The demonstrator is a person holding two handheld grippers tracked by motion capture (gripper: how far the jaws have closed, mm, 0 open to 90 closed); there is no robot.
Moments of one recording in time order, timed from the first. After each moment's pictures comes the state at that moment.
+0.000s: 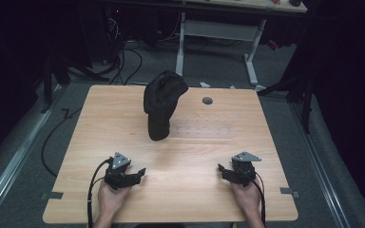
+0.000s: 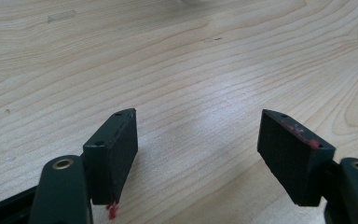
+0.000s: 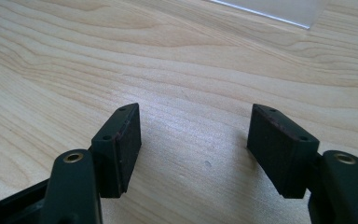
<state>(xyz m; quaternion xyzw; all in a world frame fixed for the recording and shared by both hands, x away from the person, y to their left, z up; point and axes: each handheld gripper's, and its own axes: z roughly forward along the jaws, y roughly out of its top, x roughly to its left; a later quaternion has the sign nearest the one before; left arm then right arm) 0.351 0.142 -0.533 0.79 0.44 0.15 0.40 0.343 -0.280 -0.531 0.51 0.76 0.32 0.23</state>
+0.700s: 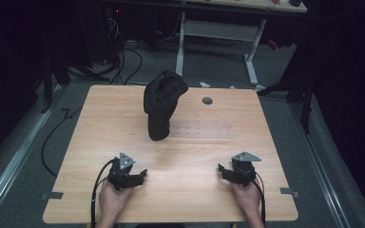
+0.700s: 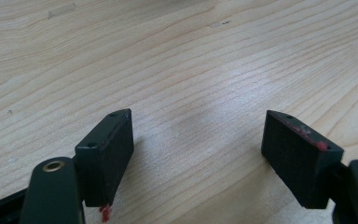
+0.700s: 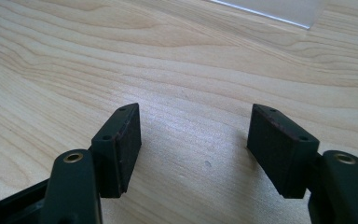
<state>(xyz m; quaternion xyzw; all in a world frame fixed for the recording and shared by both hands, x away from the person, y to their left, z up) 0.352 0.131 -0.536 0.81 0.43 0.18 0.36 0.343 -0.280 -0.531 0.51 0.76 0.32 0.23</state>
